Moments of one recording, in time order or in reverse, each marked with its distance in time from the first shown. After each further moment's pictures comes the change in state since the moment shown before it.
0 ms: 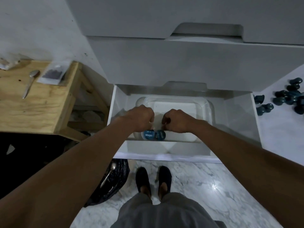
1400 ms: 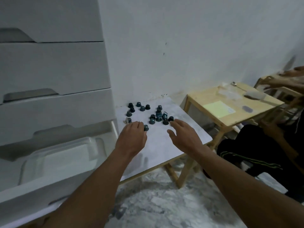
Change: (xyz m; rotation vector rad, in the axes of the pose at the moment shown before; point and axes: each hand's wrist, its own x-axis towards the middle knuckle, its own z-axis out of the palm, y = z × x) left_hand -0.019 0.377 0.041 0.183 0.812 0.564; right_hand -0.351 0.261 -0.055 -0.195 1.004 0.297
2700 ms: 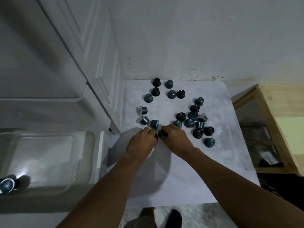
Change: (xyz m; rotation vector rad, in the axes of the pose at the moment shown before) left_hand 0.122 -0.064 0.199 -0.088 -0.534 -0.449; right_hand 0.226 0.050 0.204 0.173 -0.613 -0.256
